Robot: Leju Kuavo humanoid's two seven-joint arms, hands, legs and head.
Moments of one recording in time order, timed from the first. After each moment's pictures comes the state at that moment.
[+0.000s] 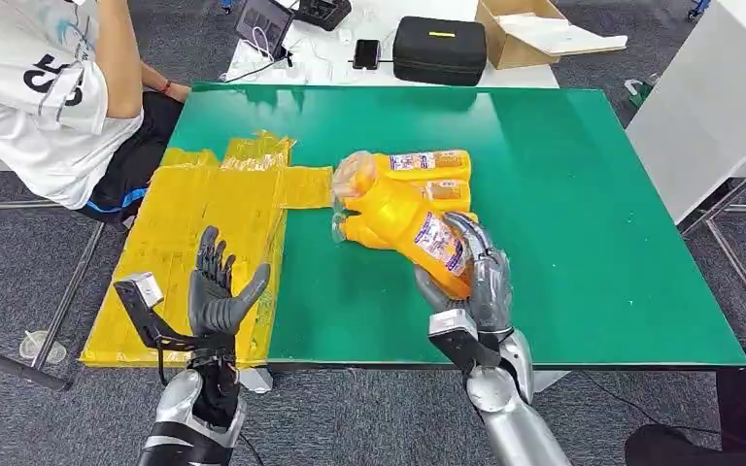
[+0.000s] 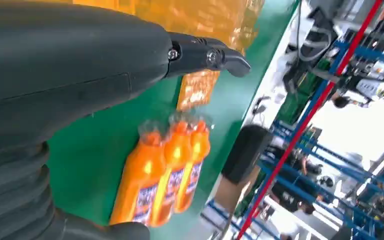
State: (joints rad) left arm -0.18 -0.32 -0.15 -1.10 0.27 0.00 -0.56; right arm -0.14 0.07 0.28 -1.35 0.46 -0.57 -0.62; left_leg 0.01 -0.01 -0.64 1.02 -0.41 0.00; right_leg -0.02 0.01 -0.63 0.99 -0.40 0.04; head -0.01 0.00
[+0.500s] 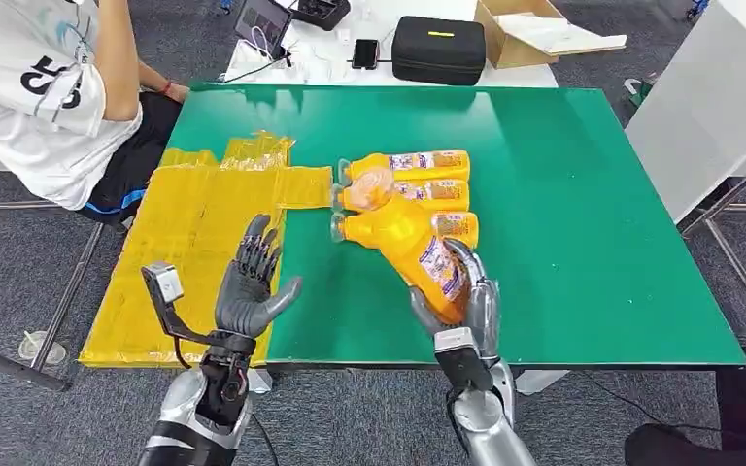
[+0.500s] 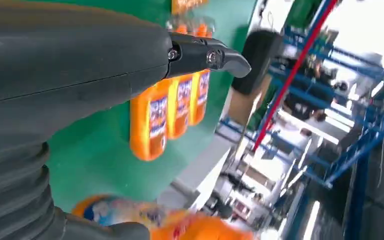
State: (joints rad) left arm -0.18 -0.28 -0.25 -1.12 0.33 -0.27 -0.50; right arm -0.08 0.15 0.28 -1.26 0.31 -0.53 -0.69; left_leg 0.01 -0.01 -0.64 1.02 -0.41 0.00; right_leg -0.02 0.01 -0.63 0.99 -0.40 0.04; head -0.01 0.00
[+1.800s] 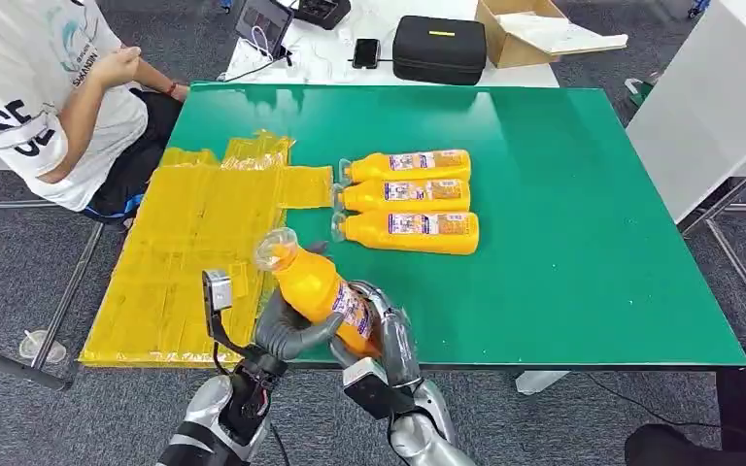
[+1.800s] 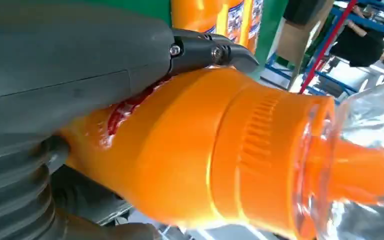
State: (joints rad) left arm -0.21 -0.27 -0.35 -0.95 0.38 -0.45 -0.44; right arm -0.17 0.20 0.58 -0.93 0.30 -0.57 -0.70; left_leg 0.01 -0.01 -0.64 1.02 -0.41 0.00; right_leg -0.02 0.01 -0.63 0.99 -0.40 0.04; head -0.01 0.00
